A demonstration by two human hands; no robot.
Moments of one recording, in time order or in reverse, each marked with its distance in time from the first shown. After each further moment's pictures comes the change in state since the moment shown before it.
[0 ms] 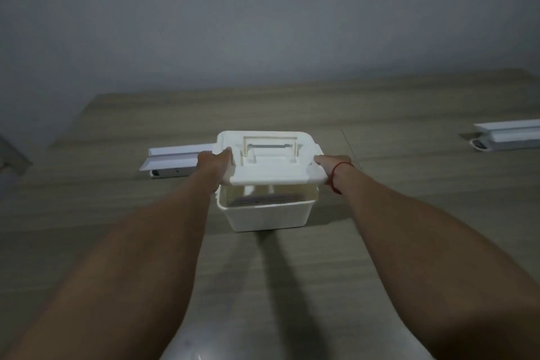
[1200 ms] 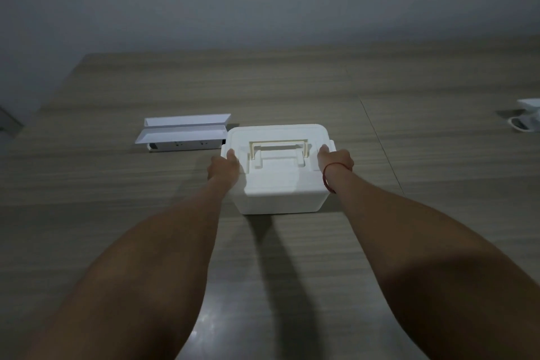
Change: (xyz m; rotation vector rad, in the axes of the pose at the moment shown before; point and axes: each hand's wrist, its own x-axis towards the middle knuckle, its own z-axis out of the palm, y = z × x) left_hand 0.045 -0.071 0.032 0.366 -0.015 -0.044; right_hand 0.036 0.042 0.054 -0.359 0.153 -0.027
